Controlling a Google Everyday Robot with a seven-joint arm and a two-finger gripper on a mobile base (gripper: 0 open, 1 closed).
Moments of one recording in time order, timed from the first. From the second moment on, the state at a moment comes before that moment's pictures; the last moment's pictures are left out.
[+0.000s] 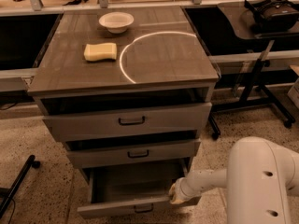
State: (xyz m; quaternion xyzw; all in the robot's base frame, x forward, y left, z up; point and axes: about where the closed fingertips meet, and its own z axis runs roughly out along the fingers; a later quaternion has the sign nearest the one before) arm 0.502 -0.115 0.203 -0.72 0.66 0.10 0.19
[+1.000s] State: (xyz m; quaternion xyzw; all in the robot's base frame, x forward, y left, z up) arm 0.481 -0.115 0.197 -0.72 0.66 0.12 0.19
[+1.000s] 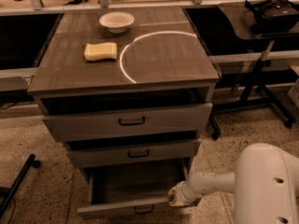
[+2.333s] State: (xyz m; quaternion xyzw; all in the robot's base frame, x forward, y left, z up) arm 0.482 -0.117 0.197 -0.72 0.66 0.12 0.19
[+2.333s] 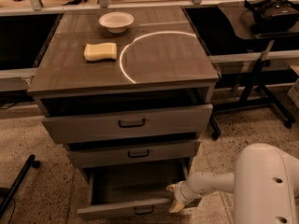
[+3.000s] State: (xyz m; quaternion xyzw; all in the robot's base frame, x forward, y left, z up) arm 0.482 -0.121 0.201 -0.72 0.65 0.13 0.19
